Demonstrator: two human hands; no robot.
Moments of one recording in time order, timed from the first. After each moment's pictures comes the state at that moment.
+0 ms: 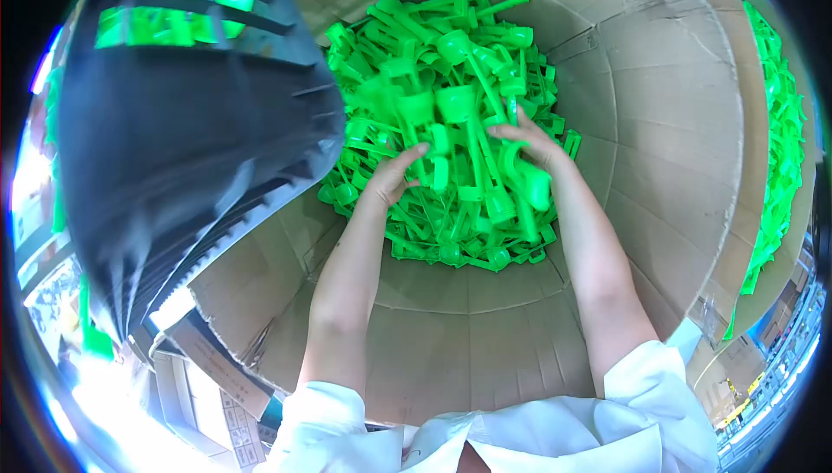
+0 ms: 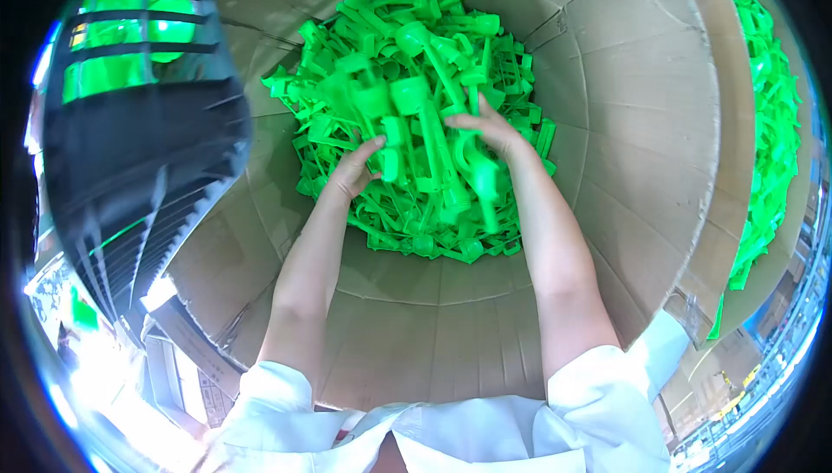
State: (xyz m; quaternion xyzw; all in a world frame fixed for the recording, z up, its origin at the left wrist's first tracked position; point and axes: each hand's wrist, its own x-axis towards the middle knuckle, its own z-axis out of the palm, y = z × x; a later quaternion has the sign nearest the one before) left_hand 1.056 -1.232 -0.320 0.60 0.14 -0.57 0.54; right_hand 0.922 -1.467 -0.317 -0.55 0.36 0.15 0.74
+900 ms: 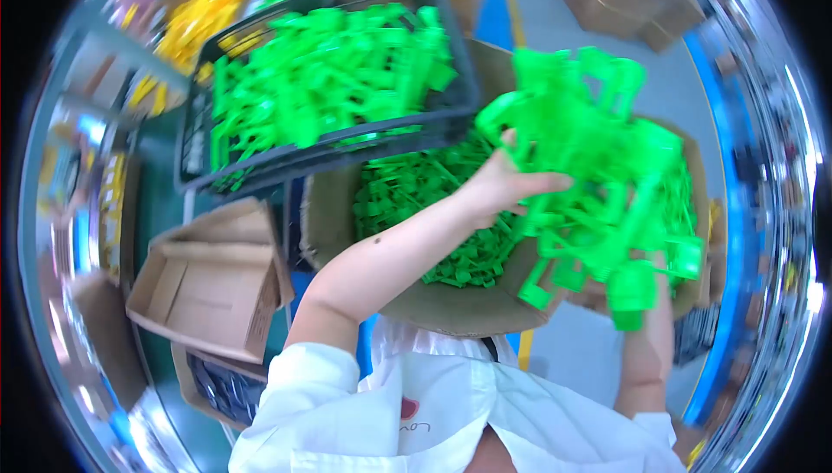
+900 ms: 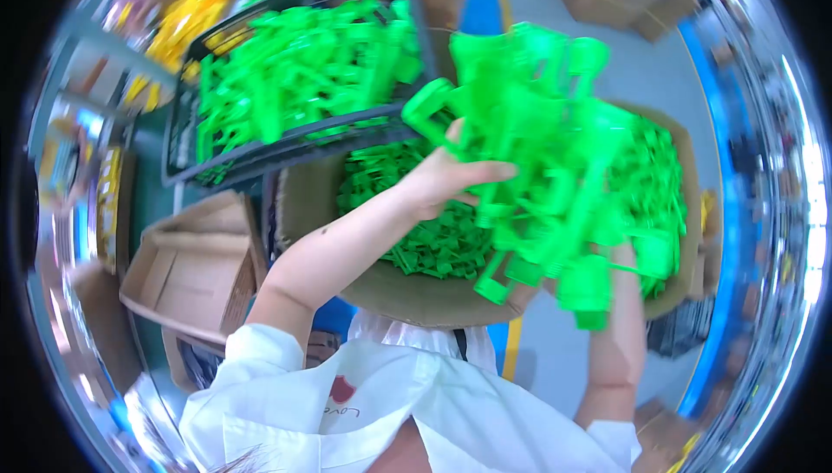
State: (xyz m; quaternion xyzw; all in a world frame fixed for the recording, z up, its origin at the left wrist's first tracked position) left_hand 0.973 -1.219 0.171 0.49 -0.19 -0.53 0.66; right_hand 0.811 -1.428 0.186 -0.57 0.22 -0.13 0.78
